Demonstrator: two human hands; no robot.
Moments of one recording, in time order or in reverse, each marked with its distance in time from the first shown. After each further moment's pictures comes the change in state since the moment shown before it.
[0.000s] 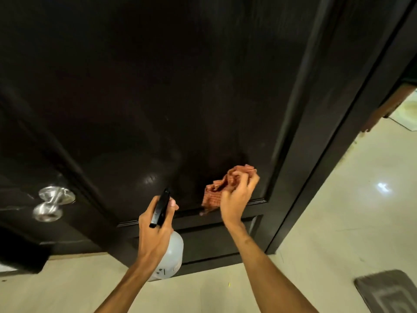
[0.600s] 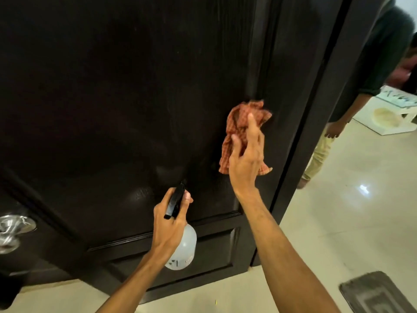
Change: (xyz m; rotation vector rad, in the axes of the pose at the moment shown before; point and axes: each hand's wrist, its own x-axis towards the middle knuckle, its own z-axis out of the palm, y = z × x) left_hand 0.022 0.059 0.102 -0.060 -0.102 0.106; right_hand 0.156 -0.059 -0.072 0.041 0.121 -0.445
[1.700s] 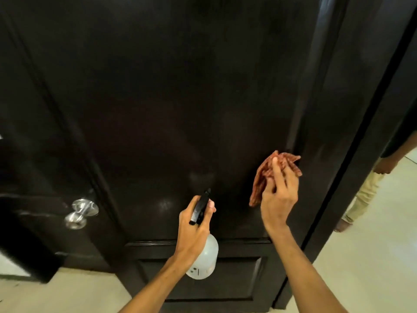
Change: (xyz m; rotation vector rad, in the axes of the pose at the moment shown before) left_hand -0.001 0.027 -0.026 -0.009 0.116 0.044; right_hand -0.024 -0.002 -0.007 -0.095 -0.020 -0.081
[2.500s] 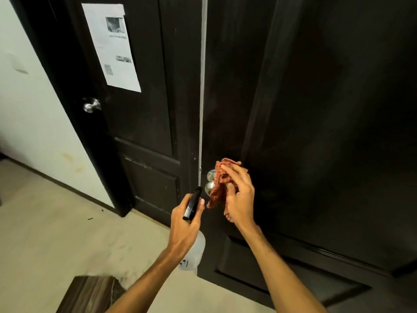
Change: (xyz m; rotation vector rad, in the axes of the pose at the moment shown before) left_hand -0.045 -0.115 -0.354 0.126 0.327 -0.205; right_hand -0.210 -0.338 0.206 0.498 -0.826 0.131
